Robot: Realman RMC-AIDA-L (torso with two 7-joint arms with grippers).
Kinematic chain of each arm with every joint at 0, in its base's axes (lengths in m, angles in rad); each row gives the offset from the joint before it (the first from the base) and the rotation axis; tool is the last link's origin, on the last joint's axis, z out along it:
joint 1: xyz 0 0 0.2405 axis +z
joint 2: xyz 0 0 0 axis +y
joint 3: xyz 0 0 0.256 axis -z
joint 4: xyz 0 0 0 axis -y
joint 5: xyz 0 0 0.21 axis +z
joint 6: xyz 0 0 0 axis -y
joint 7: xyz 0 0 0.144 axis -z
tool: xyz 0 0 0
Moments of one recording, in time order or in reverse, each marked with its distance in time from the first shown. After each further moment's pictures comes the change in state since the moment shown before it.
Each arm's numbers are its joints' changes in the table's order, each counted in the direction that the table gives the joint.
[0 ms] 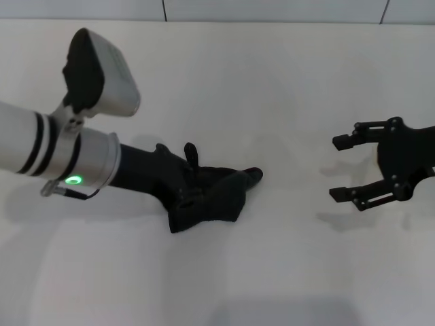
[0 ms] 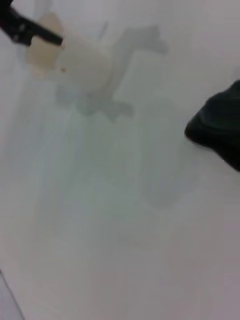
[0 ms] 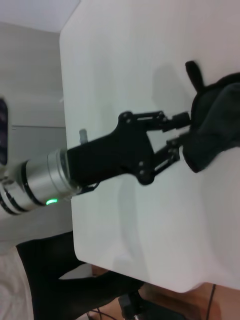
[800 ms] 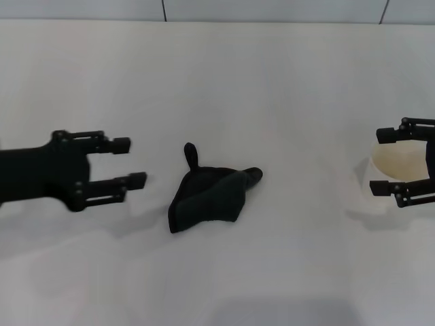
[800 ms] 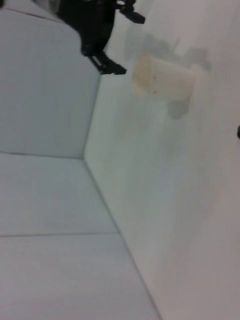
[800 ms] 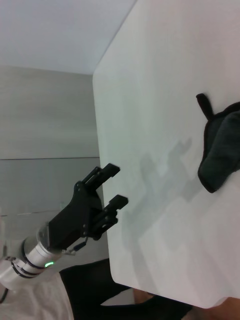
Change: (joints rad) left arm 0.211 0.002 0.512 -0.053 -0.212 -0.379 -0.368; right arm -0.053 -0.002 -0.235 -0.099 0.042 0.112 0.153
